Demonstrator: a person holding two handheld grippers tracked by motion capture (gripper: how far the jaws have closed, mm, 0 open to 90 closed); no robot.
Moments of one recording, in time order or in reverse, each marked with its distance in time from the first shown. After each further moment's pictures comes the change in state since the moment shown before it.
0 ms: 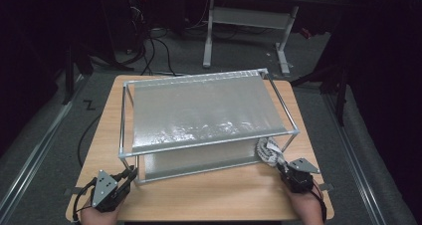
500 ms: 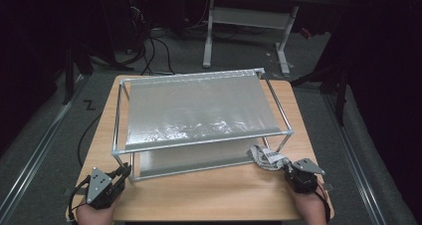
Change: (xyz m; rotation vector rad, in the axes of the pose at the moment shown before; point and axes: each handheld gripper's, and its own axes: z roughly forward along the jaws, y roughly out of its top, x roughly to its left) left arm 0.017 -0.004 -0.001 0.005 0.053 -0.038; right arm -0.011 -0.003 -0.005 -0.005 -0.040 0.010
